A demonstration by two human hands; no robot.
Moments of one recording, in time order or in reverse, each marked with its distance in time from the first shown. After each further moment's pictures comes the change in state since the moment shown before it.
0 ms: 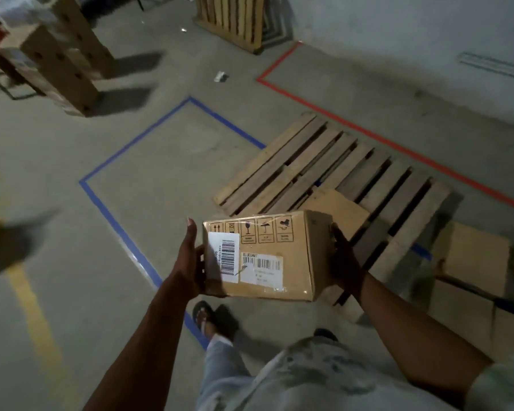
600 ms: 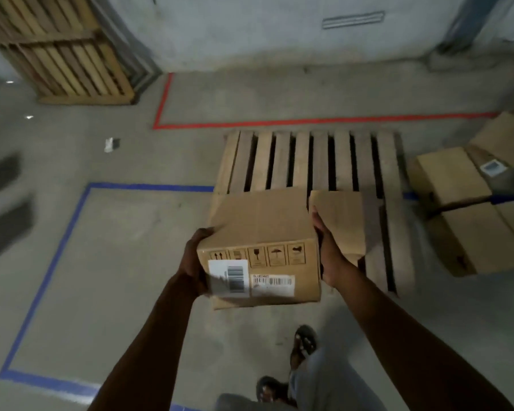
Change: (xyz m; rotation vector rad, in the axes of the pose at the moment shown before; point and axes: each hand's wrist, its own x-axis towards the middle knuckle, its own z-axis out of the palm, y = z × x) left_hand 0.283 0.275 0.011 0.458 -0.431 -0.062; right_hand 0.194 -0.051 0.199 0.293 0.327 -0.210
